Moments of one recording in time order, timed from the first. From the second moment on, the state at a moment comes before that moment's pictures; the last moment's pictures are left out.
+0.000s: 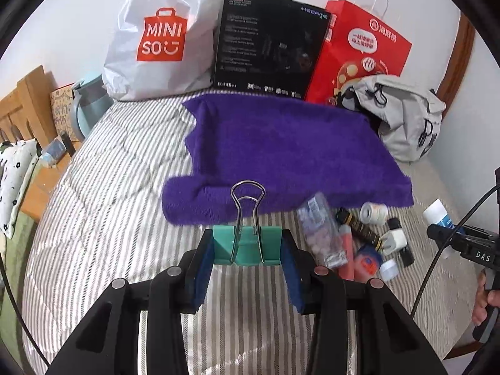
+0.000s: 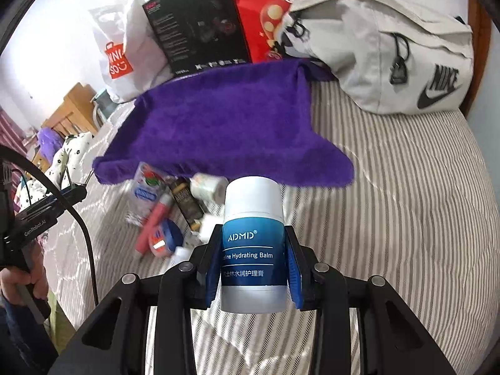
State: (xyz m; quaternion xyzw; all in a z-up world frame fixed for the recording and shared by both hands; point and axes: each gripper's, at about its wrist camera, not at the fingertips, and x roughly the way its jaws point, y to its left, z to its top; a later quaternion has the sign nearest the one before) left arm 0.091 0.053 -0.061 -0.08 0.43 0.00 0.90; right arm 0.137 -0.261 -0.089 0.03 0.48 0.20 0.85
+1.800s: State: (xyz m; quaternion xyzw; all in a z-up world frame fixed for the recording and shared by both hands) left arm 0.237 0.059 -0.083 -0.07 0.45 0.00 0.89; right arm 0.217 -0.208 -0.066 -0.04 0.48 0.22 0.85
